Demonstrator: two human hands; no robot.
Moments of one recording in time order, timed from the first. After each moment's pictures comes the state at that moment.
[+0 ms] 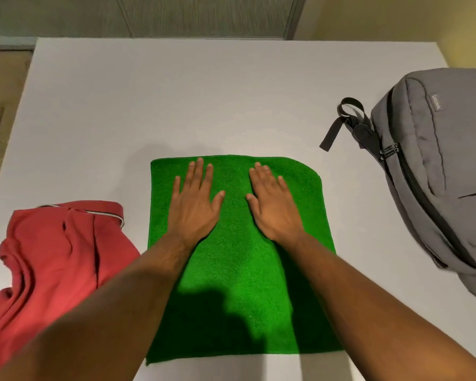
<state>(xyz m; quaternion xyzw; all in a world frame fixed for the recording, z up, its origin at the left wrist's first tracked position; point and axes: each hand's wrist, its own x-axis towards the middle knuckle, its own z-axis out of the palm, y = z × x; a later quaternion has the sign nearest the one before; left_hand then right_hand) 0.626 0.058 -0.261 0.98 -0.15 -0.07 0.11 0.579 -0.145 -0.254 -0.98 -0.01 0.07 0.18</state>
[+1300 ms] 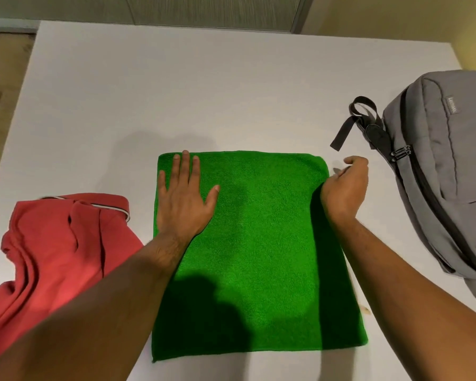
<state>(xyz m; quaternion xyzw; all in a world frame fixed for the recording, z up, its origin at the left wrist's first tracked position) 0.631 0.087 -0.264 0.99 -0.09 -0.02 0.07 0.597 -0.221 -0.228 -0.85 0.38 -0.17 0.30</state>
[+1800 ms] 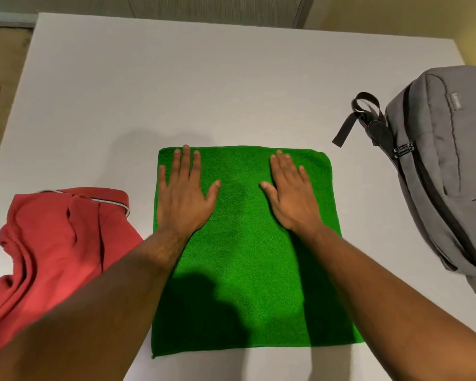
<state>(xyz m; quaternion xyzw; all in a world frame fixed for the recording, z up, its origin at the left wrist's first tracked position) 0.632 0.088 -0.264 0.99 -0.10 -0.02 0.07 0.587 -0.161 -0.255 -0.99 0.01 0.07 0.13</state>
